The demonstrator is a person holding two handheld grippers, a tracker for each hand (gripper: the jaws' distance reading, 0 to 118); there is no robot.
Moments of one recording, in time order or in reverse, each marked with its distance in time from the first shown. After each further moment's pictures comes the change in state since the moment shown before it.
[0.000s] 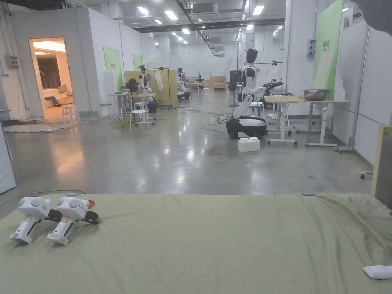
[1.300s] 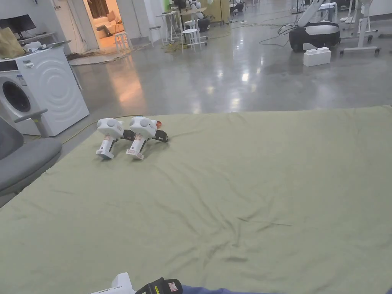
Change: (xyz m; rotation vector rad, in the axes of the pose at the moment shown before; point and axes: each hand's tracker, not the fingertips) left arm -0.174 -0.252 -0.096 -0.786 -0.090 1.084; right arm 0.005 -0.054 -0.008 -0.273 -0.001 -0.132
